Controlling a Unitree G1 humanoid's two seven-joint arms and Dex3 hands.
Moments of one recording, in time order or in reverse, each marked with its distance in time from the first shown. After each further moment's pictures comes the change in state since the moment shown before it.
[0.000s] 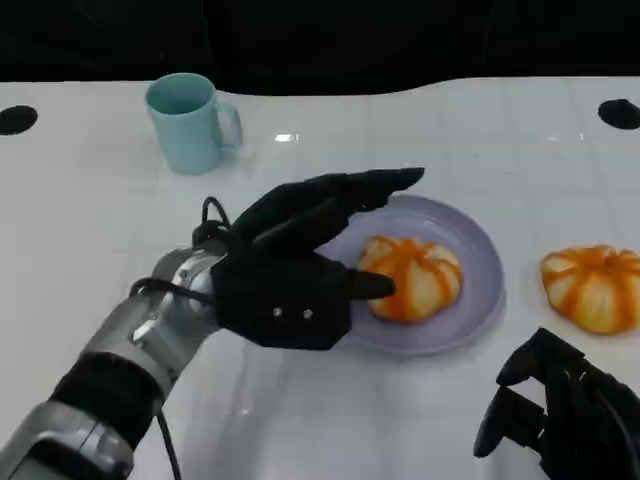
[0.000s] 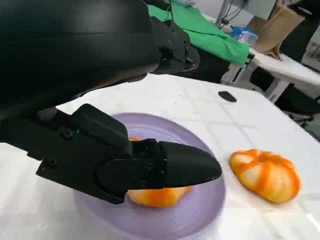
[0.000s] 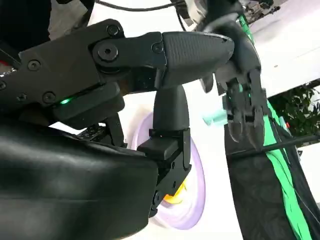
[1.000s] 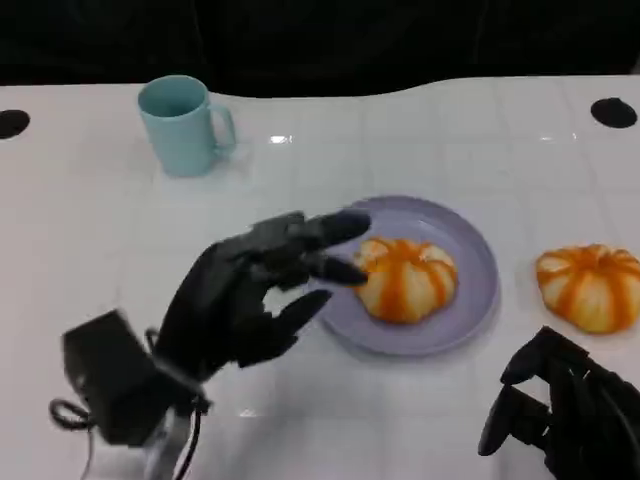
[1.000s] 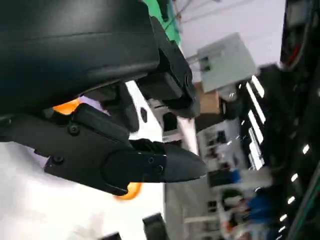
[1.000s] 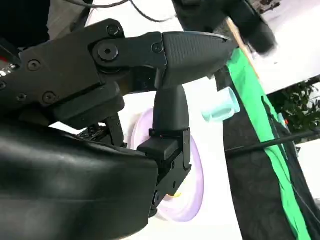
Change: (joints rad) left arm 0.526 -0.125 0.267 -0.476 -0.672 0.093 -0.248; right arm -0.006 -0.010 -0.010 0.004 0.000 0.000 0.011
